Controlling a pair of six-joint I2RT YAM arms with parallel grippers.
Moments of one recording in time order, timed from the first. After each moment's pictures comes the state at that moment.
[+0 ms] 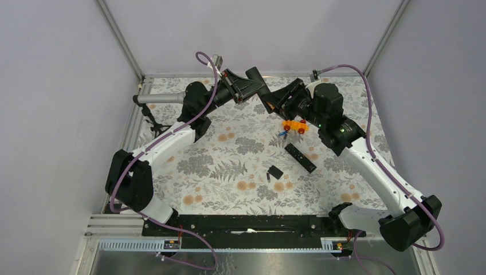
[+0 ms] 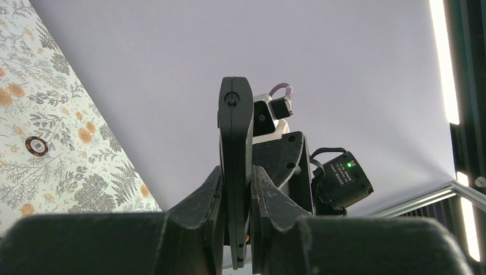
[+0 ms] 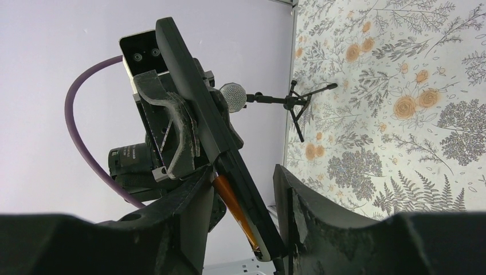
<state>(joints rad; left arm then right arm) -0.52 1.53 1.15 0.70 0.54 -1.39 0.53 1.19 1.20 -0.20 -0.20 1.21</state>
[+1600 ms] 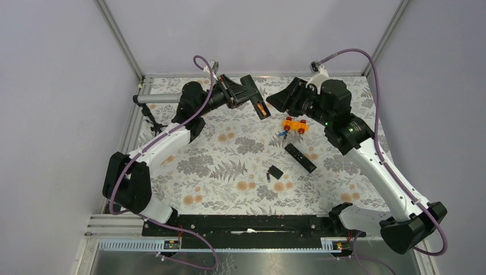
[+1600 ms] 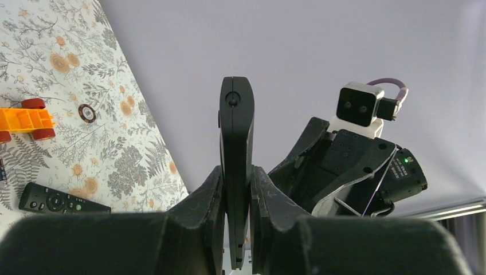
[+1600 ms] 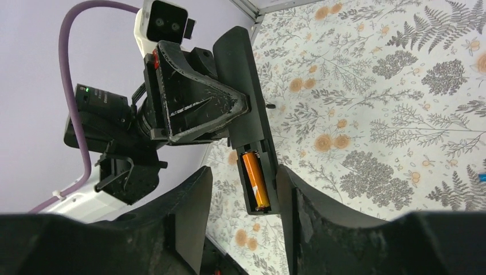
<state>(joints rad) -0.45 1.50 1.10 0.57 0.61 -1.33 0.51 1.17 1.27 -0.31 -0.21 0.76</state>
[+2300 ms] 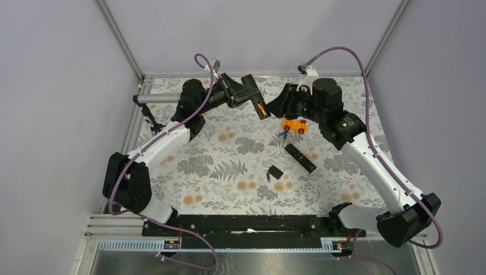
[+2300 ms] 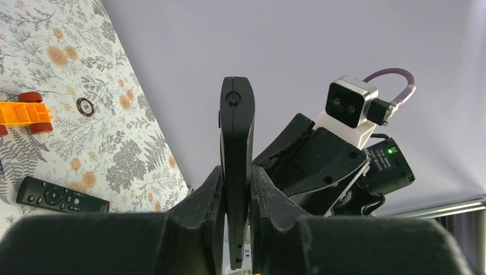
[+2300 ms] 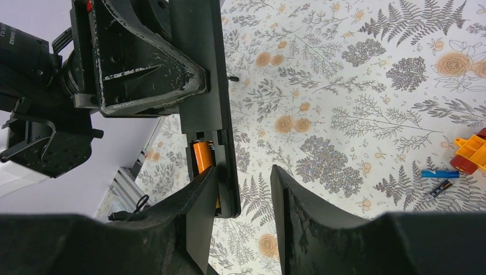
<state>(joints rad) -0.45 1.50 1.13 0.51 0.63 -1.33 0.51 1.23 1.29 -0.38 -0.26 0.52</state>
